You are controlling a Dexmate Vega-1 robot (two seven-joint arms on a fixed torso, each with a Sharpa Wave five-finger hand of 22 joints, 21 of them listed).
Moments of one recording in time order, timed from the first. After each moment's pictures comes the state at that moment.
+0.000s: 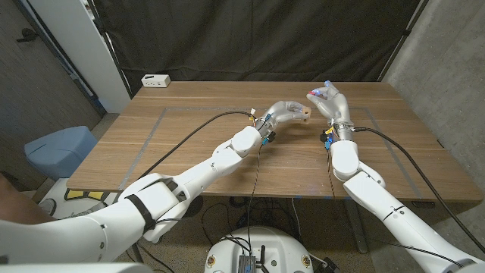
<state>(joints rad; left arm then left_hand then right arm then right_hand) 0.46 0.10 0.82 -0.88 -0.11 -0.44 0.04 1.00 0.02 0.30 -0.17 0.20 0.71 -0.08 0.60 0.20 0.79 -0.16 0.53 0.63 0.53 -0.05 0.24 0.26 0.12 0.12 0.20 0.18 -1.04 -0.52 -0.35 -1.72 0.03 0.15 -0.61 0.86 -0.10 0.56 -0.16 0.24 0.63 -0.07 0.85 0.45 0.22 0.01 0.20 0.21 0.11 -0.04 0.22 0.23 0.37 -0.04 0.18 0.16</state>
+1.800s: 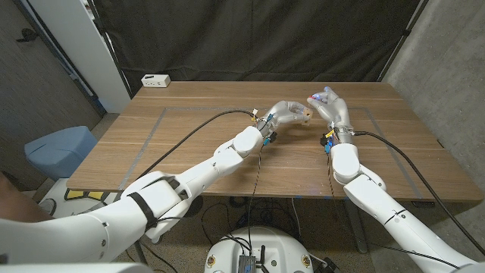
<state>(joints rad) 0.44 0.08 0.83 -0.84 -0.07 -0.48 0.07 1.04 -0.02 0.35 -0.17 0.20 0.74 -0.05 0.60 0.19 0.82 -0.12 0.53 0.63 0.55 -0.05 0.23 0.25 0.12 0.12 0.20 0.18 -1.06 -0.52 -0.35 -1.73 0.07 0.12 -0.60 0.85 -0.09 0.53 -0.16 0.25 0.61 -0.07 0.86 0.43 0.22 0.01 0.20 0.21 0.11 -0.04 0.22 0.22 0.37 -0.04 0.18 0.16</state>
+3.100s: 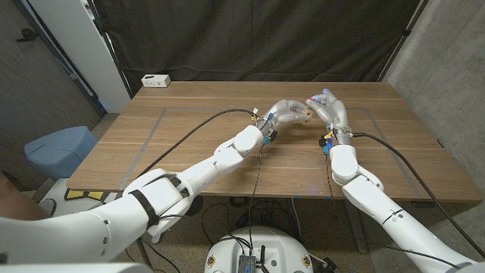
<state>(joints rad) 0.43 0.07 0.84 -0.82 -0.06 -0.50 0.07 1.06 -0.03 0.36 -0.17 0.22 0.75 -0.04 0.60 0.19 0.83 -0.11 0.53 0.63 0.55 -0.05 0.23 0.25 0.12 0.12 0.20 0.18 -1.05 -0.51 -0.36 -1.70 0.09 0.15 -0.60 0.85 -0.09 0.52 -0.16 0.26 0.61 -0.07 0.87 0.42 0.22 0.01 0.20 0.21 0.11 -0.04 0.22 0.22 0.37 -0.04 0.18 0.16</state>
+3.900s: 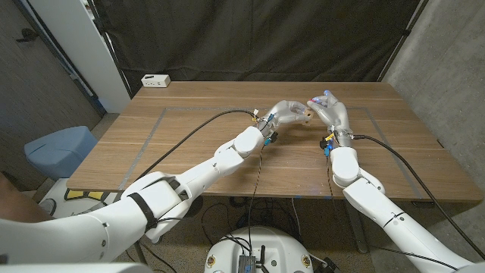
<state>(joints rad) 0.45 0.08 0.84 -0.85 -0.05 -0.49 0.09 1.04 -0.05 0.38 -0.17 0.23 0.75 -0.04 0.60 0.19 0.84 -0.11 0.53 0.63 0.55 -0.05 0.23 0.25 0.12 0.12 0.20 0.18 -1.07 -0.51 -0.35 -1.70 0.09 0.16 -0.60 0.85 -0.08 0.50 -0.16 0.27 0.61 -0.08 0.87 0.42 0.22 0.01 0.20 0.21 0.11 -0.04 0.22 0.22 0.37 -0.04 0.18 0.16</state>
